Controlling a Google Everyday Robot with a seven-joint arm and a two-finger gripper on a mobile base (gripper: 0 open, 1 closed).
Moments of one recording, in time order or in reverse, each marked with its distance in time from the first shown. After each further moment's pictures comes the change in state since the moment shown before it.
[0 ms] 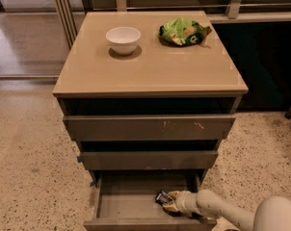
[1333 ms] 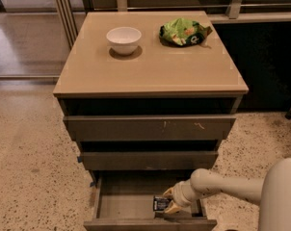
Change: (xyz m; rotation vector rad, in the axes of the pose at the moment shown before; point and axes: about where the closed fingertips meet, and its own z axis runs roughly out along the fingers) arm -0.083 0.067 -0.100 -0.303 0.181 -0.458
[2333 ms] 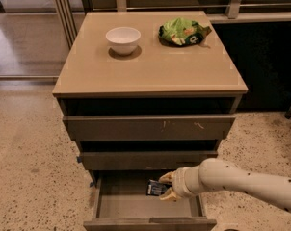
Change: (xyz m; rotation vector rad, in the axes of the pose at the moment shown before) arm -0.132 0.006 -0.151 0.168 -0.057 0.005
